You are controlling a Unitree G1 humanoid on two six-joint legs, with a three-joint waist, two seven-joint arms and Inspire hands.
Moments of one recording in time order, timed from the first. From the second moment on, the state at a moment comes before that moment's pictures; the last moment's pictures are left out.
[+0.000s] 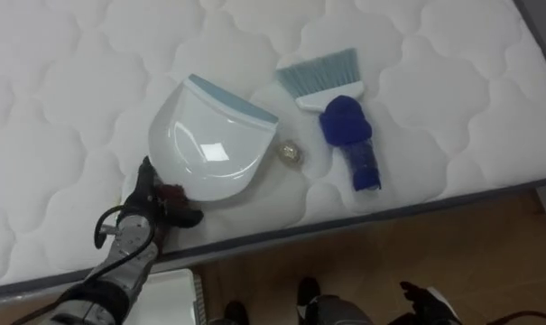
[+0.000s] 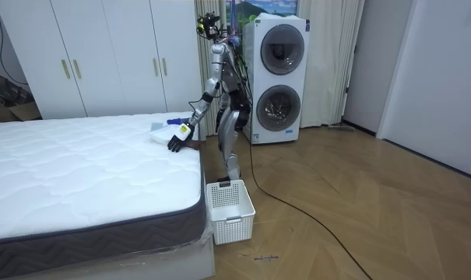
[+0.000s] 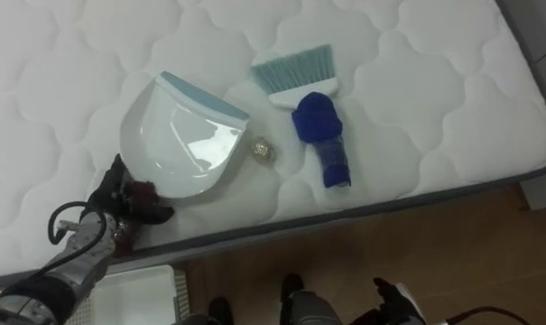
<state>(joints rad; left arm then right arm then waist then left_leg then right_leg) -0.47 0.27 -0.26 1.17 0.05 -0.11 0.30 -0.16 -0.30 0.40 1.24 0.12 -0.04 -0.09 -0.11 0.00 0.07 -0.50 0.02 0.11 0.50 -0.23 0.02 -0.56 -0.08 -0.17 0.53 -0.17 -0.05</state>
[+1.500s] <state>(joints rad) -0.38 0.33 -0.29 1.23 0.42 -0.12 0.54 -0.23 -0.28 0.09 1.11 0.55 -0.11 -0.34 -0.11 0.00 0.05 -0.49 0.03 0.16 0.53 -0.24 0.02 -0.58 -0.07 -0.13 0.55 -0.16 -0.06</state>
